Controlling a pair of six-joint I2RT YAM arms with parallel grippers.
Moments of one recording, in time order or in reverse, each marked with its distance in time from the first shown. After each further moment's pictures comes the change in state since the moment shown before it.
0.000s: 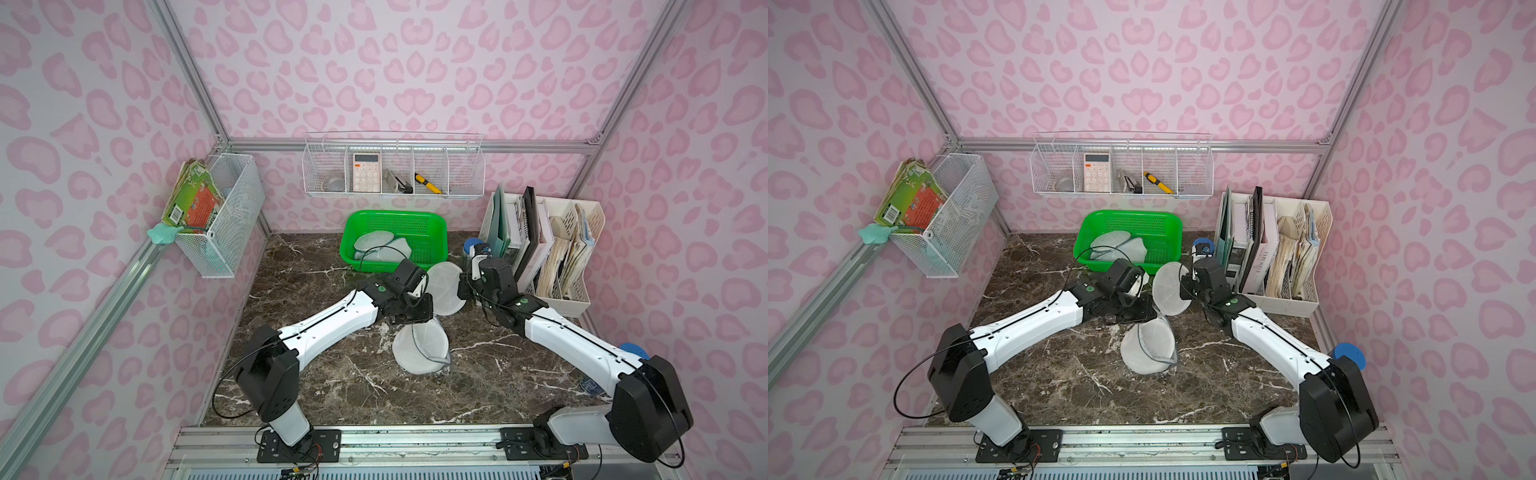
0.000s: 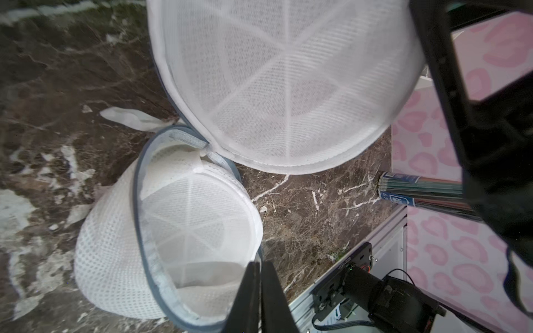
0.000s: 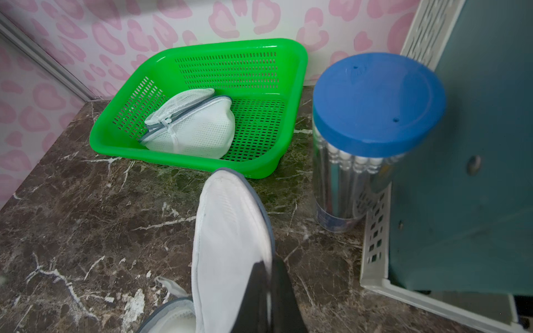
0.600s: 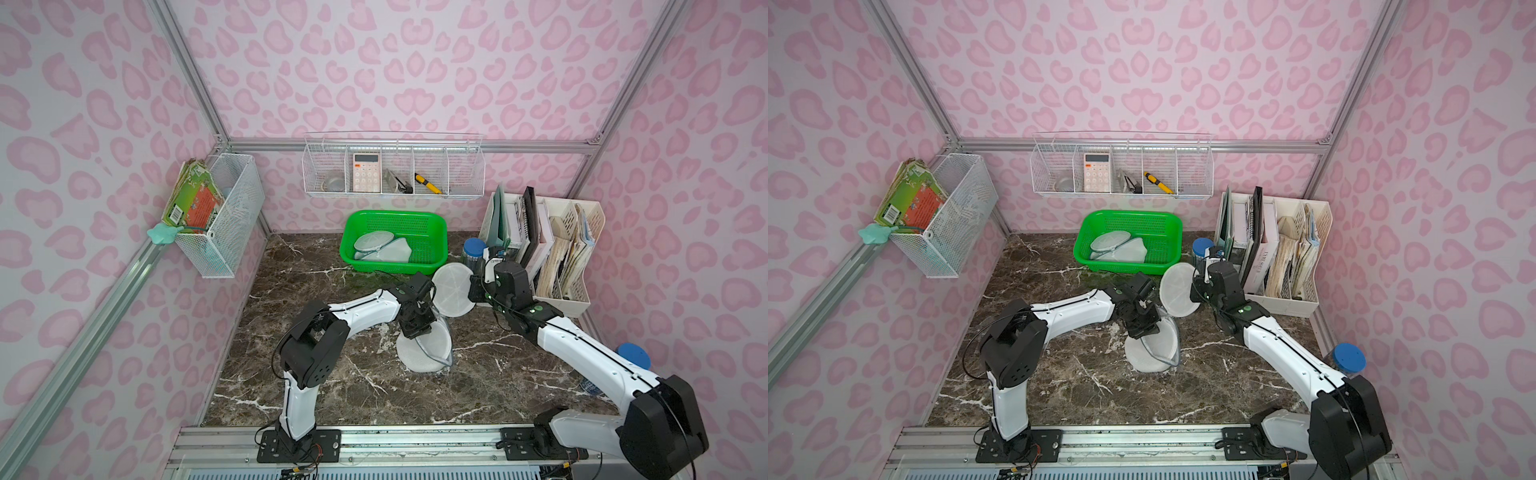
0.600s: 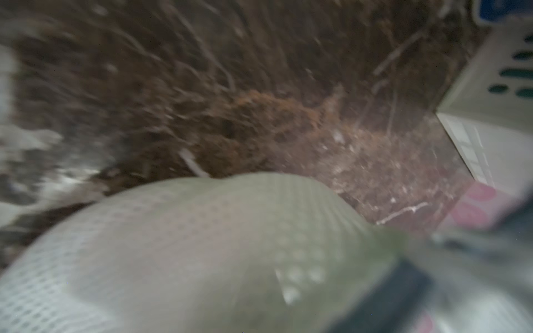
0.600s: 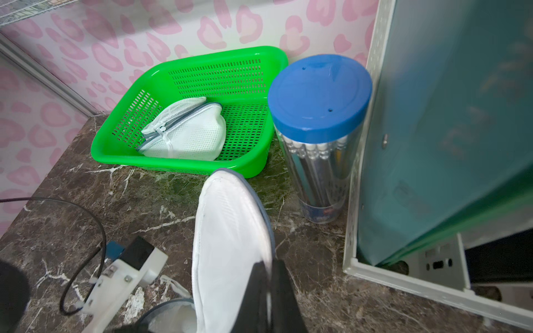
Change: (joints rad) left arm 0.039 0.267 -0.001 0.007 -0.028 -0.356; right arm -0.055 -0.114 -0.074 -0.005 -0.045 0.014
